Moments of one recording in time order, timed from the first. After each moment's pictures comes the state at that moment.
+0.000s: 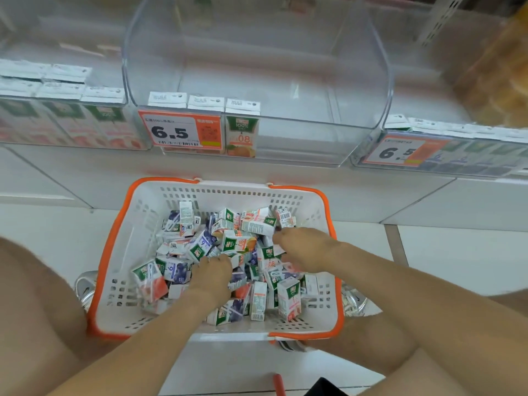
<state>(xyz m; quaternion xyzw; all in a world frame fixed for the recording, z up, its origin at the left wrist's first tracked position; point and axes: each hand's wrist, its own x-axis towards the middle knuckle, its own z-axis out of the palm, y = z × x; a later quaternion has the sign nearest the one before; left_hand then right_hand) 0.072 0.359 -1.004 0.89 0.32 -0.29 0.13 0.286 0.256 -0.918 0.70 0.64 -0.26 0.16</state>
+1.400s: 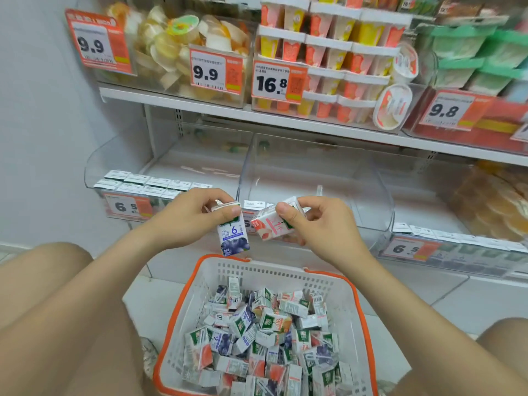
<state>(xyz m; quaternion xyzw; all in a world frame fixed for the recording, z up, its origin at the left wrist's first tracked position) -0.014 0.508 -0.678 0.86 0.27 0.18 0.38 0.189 0.325 -0.666 0.75 0.47 -0.13 -0.44</state>
